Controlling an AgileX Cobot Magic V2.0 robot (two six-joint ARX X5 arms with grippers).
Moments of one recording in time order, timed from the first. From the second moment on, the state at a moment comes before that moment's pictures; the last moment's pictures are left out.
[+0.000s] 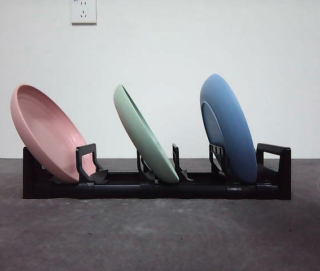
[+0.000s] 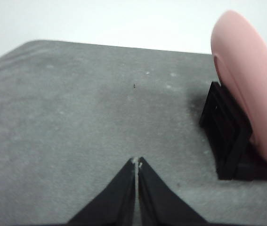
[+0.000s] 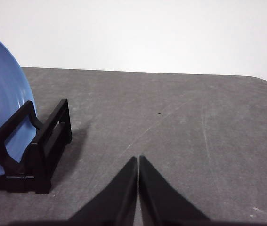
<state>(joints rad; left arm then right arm) 0.04 0.01 0.03 -0.18 0.00 -0.10 0.00 0.00 0.02 -0.07 0.00 0.01</state>
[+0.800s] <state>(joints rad) 0.04 0.05 0.12 0.07 0.00 -0.49 0.00 0.04 0.09 0.07 0.00 0.11</state>
